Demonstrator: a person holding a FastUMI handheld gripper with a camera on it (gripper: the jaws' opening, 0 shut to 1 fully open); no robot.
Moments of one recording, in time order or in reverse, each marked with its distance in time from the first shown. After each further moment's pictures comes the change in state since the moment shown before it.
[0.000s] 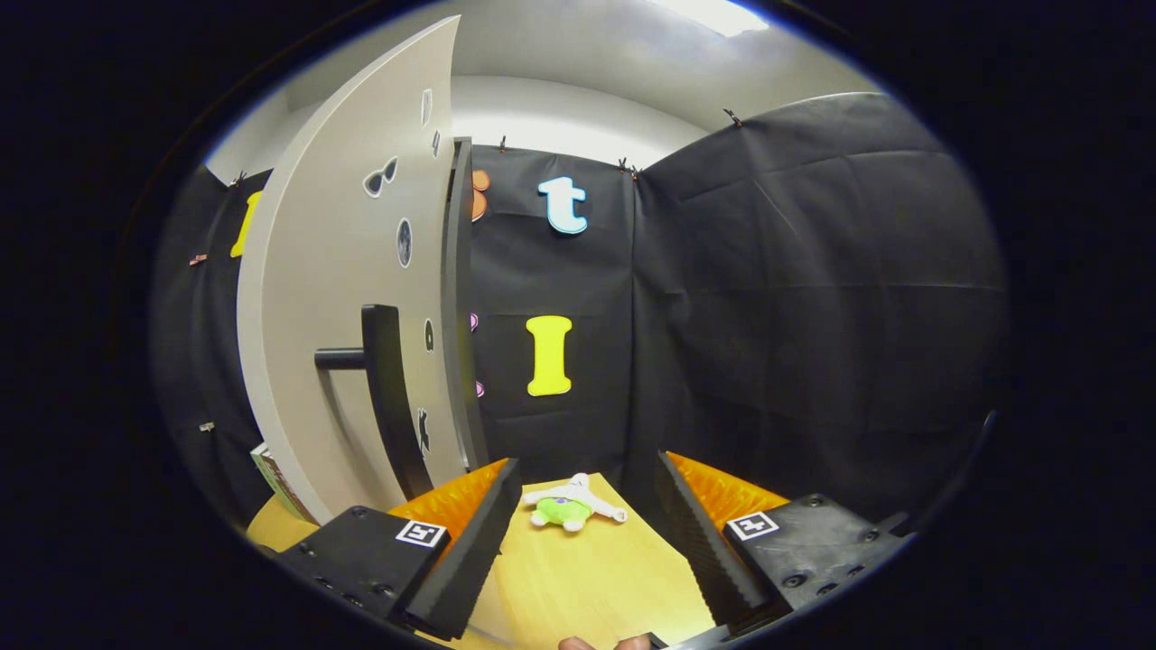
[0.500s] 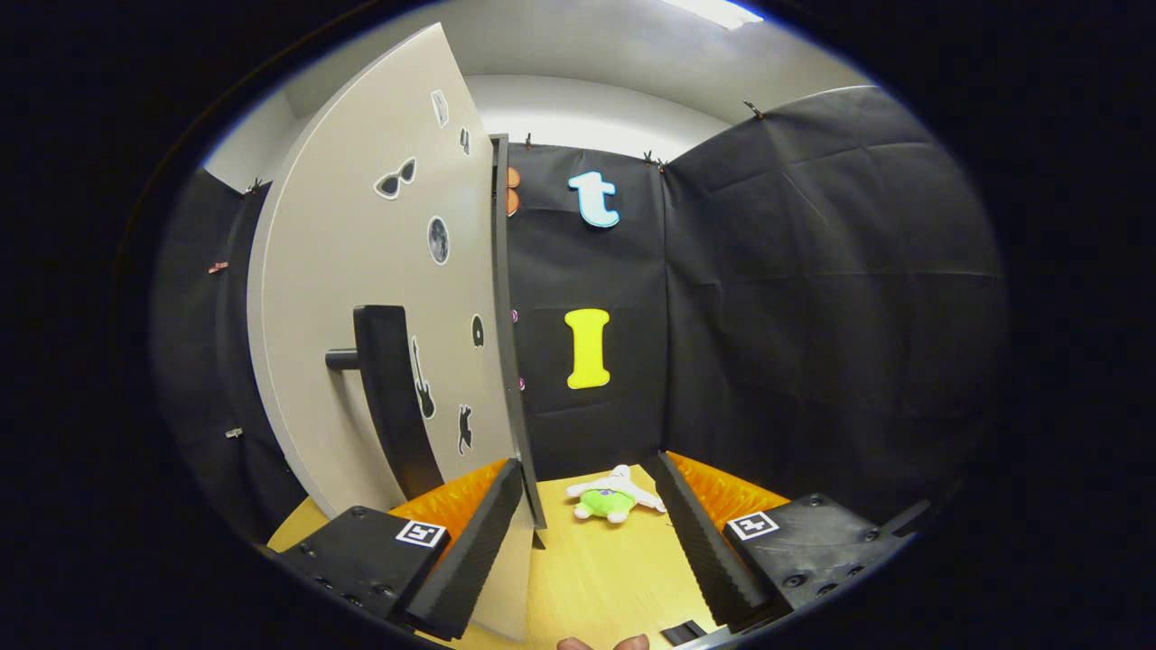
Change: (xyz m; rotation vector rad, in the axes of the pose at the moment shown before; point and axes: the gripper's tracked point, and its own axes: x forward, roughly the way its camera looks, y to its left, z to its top) arm -0.013 0.058 -0.005 0.020 0.024 0.094
